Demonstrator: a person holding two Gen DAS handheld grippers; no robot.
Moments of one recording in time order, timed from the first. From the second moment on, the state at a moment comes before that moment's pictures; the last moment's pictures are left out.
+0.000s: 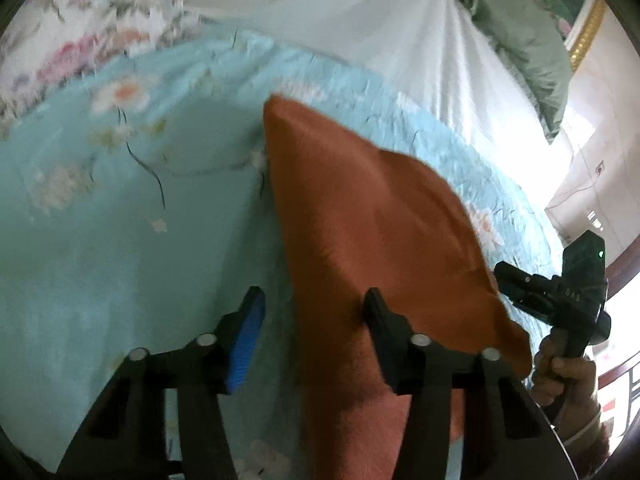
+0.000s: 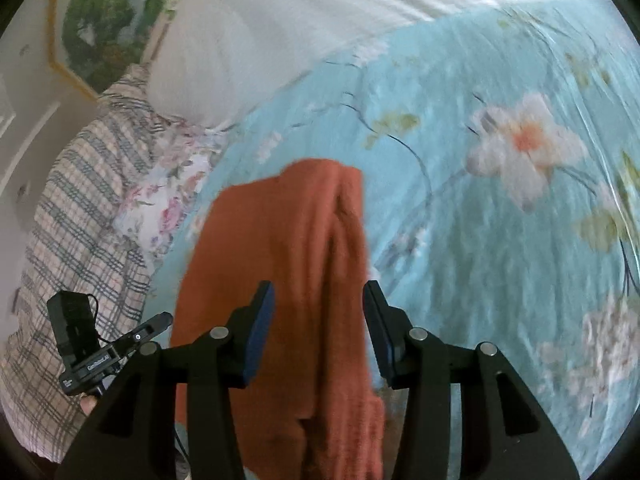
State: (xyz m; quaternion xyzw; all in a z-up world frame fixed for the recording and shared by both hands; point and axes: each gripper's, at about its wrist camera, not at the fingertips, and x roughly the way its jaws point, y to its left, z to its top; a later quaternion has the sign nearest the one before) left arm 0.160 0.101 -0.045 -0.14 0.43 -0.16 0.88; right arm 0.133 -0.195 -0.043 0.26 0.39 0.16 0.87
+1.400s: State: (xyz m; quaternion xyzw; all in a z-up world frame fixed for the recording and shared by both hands) left arm 0.163 0.042 -0.062 -0.06 0.45 -0.23 0.86; right arm 0.179 -0.202 -0.085 0.27 0.41 0.14 0.86
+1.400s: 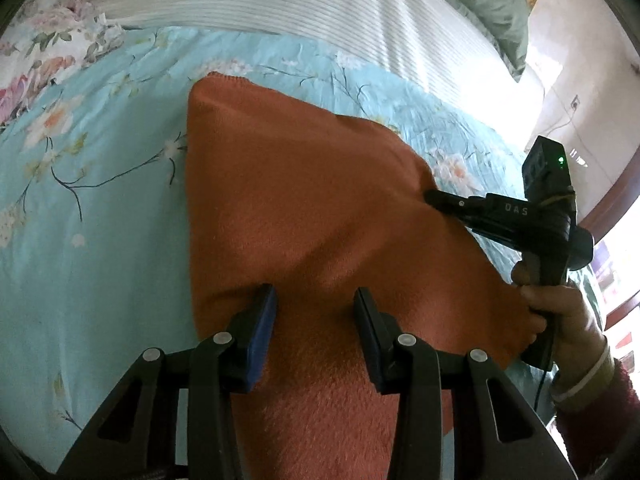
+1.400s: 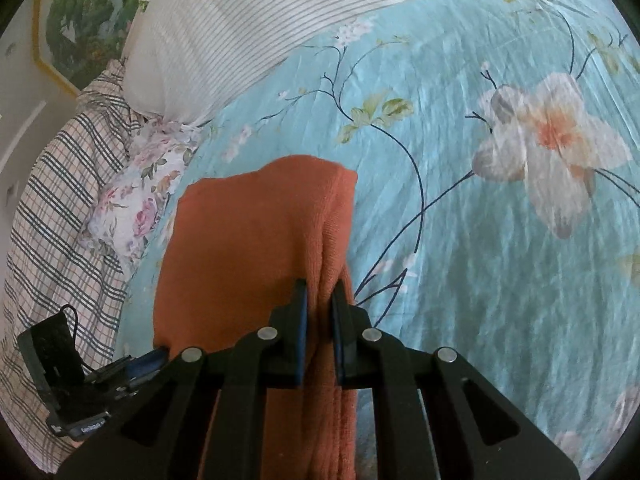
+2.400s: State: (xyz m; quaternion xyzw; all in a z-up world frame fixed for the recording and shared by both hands) left arm 0.256 0.051 -0.049 -0.06 0.47 -0.14 0.87; right arm 0.185 -0.183 -0.043 0.23 0.41 0.16 0.87
